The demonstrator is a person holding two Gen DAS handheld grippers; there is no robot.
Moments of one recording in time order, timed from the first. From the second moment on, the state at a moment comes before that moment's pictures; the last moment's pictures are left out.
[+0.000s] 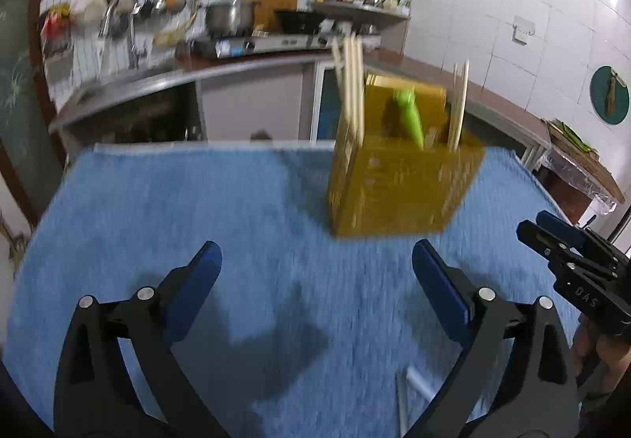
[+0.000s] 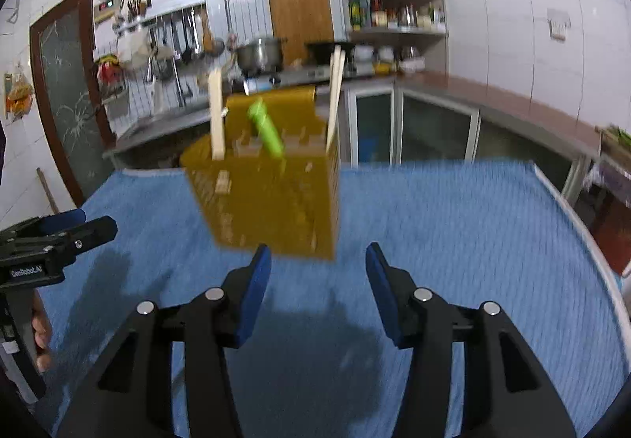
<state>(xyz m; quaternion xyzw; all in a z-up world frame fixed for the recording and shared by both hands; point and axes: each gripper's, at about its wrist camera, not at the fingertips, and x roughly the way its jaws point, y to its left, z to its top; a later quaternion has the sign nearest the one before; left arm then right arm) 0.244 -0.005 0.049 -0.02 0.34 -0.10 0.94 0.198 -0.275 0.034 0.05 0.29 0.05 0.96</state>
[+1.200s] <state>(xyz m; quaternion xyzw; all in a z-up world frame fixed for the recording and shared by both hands) 0.184 -0.016 -0.030 0.01 0.45 -0.11 0.89 0.159 -0.222 -0.031 0.01 0.43 0.09 0.90</state>
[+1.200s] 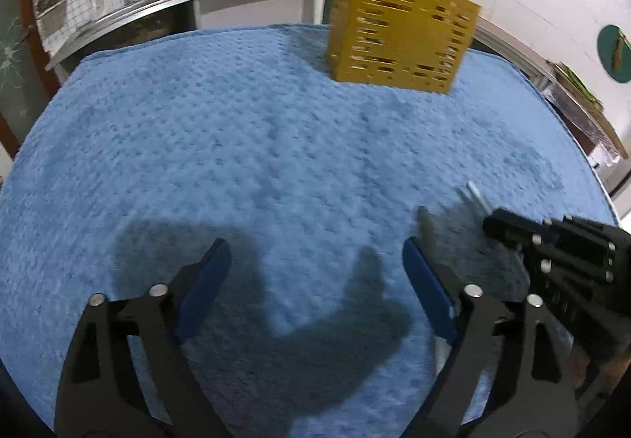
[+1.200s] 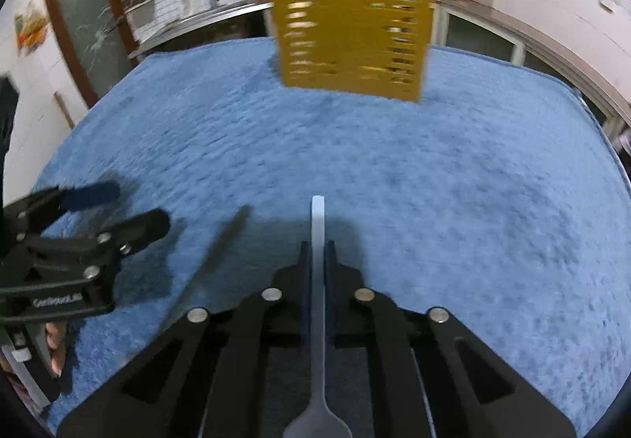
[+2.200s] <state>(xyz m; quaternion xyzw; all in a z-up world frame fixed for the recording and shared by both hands) 0.209 -0.080 -0.040 0.04 0.51 -0.11 0.85 0.169 -0.285 -0.043 0.05 0.48 0.02 0.88</state>
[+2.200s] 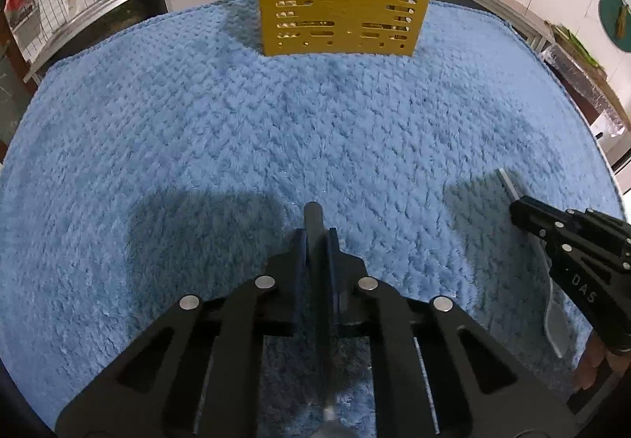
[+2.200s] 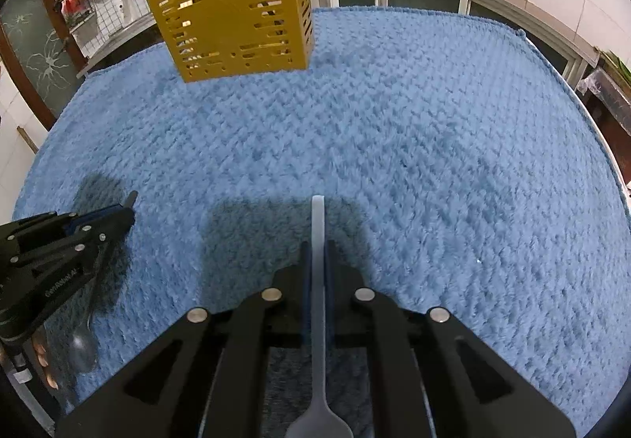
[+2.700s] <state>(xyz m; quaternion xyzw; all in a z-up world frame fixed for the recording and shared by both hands) 0.210 -0.046 0.000 -0.03 0.45 -0.15 0.88 0.161 -0.288 -0.003 0.07 0.42 0.04 0.90</state>
